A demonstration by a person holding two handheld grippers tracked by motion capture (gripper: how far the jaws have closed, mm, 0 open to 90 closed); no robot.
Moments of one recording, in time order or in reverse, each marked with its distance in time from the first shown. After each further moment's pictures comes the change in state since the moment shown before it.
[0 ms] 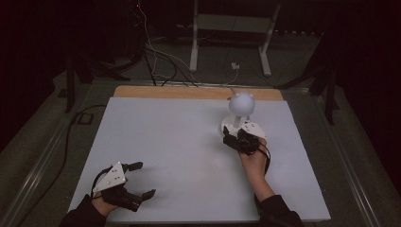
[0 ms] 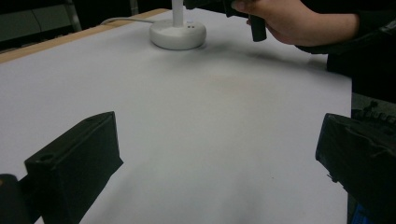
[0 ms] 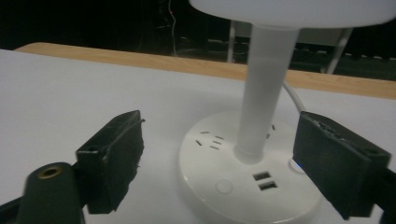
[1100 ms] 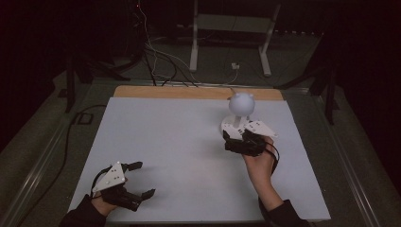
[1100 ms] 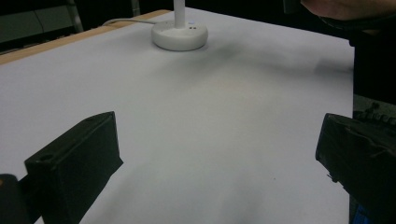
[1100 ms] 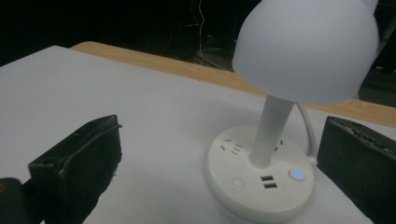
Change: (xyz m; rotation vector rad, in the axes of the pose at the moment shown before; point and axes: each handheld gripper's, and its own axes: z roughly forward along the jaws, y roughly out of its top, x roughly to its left) left arm 0.001 0.000 -0.001 -0.005 0.006 0.000; right arm 0.006 0.038 -0.049 0.020 0.120 -0.073
